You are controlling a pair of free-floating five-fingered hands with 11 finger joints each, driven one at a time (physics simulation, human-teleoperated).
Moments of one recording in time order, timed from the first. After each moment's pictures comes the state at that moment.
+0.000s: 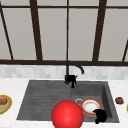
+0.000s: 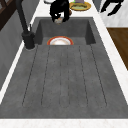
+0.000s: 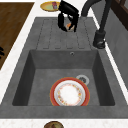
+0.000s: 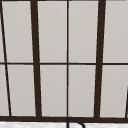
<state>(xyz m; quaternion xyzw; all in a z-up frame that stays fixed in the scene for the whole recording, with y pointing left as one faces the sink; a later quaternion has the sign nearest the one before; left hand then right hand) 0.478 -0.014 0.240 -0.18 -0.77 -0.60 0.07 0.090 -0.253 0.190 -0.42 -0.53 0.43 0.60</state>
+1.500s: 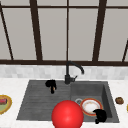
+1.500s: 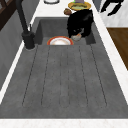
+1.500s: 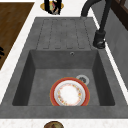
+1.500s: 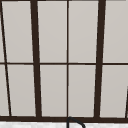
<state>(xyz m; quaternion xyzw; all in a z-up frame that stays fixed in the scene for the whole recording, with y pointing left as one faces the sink) 0.387 0.171 0.253 -0.18 -0.77 -0.61 0.07 0.090 -0.253 0.190 -0.42 -0.53 0.43 0.60</state>
